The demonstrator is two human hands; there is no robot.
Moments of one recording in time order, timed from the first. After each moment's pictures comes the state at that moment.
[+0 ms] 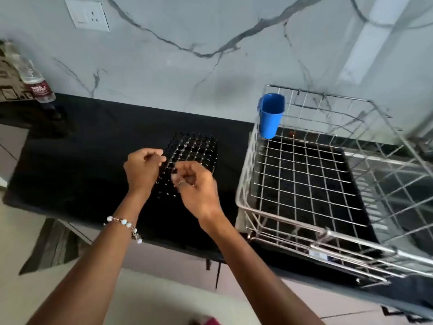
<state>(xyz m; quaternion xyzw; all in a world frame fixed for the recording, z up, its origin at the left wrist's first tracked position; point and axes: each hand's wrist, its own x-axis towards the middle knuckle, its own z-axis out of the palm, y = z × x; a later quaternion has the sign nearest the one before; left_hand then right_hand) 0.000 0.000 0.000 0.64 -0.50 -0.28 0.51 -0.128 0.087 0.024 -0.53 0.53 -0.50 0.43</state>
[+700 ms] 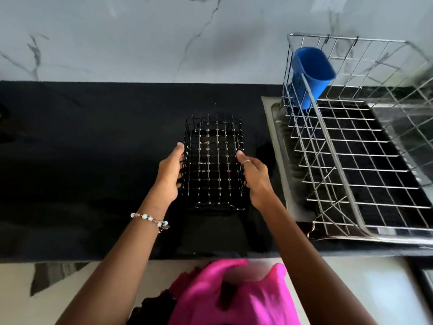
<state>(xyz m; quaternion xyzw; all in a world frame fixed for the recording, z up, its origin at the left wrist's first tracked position) 0.046 -0.105 -0.049 0.63 -0.35 -0.64 0.28 -0.126 -0.026 -0.064 -0.16 0.72 -0.49 0.46</state>
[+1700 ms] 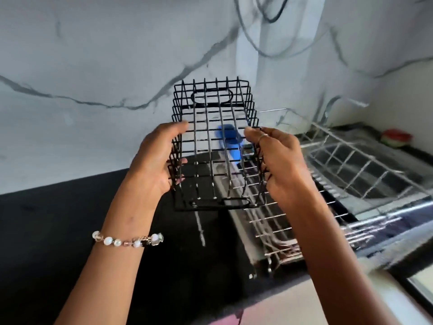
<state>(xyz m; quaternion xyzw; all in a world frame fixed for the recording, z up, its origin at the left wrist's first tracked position) -0.046 -0.045 0.190 0.42 -0.52 -0.66 0.33 -0.183 0.071 0.173 -0.24 0.58 -0.73 0.27</state>
